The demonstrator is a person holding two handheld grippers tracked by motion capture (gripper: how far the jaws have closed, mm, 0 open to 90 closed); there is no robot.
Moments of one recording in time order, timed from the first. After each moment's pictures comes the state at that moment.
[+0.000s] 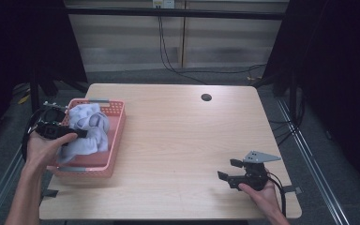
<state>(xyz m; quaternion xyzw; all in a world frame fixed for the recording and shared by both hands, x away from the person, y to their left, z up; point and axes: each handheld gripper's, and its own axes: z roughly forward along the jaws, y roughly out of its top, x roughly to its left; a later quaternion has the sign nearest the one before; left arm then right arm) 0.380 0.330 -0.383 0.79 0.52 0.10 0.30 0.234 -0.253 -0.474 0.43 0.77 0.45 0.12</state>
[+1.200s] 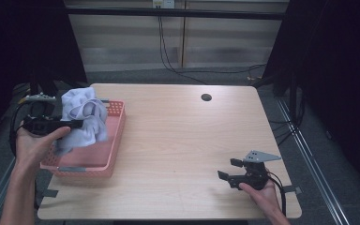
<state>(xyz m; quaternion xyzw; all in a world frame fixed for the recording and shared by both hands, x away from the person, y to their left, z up) 0.353 0.322 -0.331 0.78 0.49 0.15 0.36 0.235 -0.255 -0.474 0.43 0.77 0.45 0.12</state>
